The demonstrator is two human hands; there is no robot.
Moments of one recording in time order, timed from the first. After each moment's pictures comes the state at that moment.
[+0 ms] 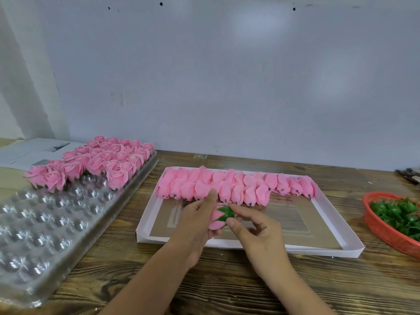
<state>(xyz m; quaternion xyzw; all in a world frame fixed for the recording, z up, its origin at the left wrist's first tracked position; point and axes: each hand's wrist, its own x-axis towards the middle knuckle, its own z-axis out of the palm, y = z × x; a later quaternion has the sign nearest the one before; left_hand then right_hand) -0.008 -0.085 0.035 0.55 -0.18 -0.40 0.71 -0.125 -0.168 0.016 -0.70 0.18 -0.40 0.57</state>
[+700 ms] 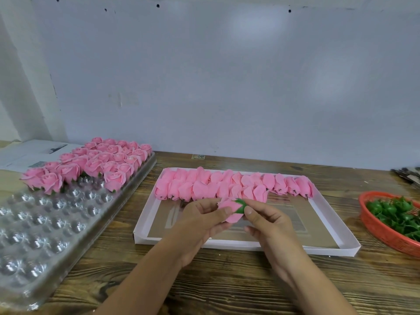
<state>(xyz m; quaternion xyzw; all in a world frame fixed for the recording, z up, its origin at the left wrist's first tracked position) -0.006 -0.076 0.044 0.47 -0.32 -0.45 0.69 -0.139 -0.191 0.030 -0.54 0.22 -0.33 0.74</state>
